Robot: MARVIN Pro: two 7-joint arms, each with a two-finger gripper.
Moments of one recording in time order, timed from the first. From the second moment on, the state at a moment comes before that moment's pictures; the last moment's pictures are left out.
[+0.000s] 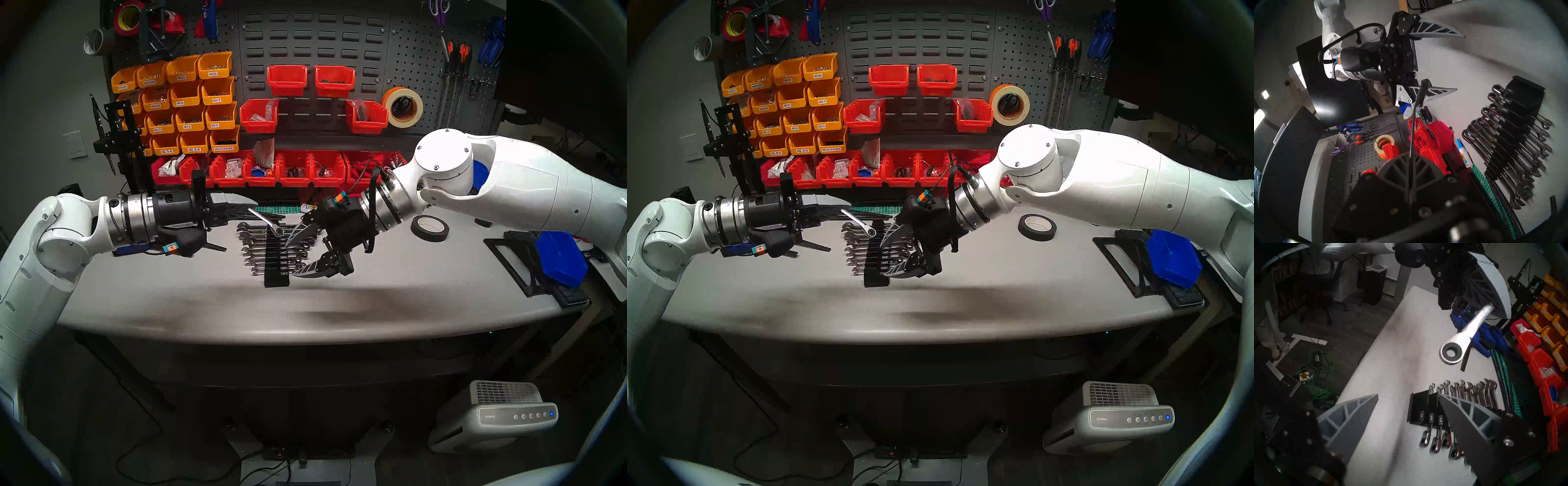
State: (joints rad) left arm 1.52 -0.54 -1.67 -1.95 0.51 -0.79 -0.36; right arm 0.17 -0.70 -0.23 -1.76 0.89 0.07 0.80
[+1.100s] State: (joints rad) left arm 1.32 -0.47 -1.52 -2.00 -0.04 -0.38 -0.74; right arm 0.22 -0.55 -0.21 -1.98 0.65 0.10 0.52
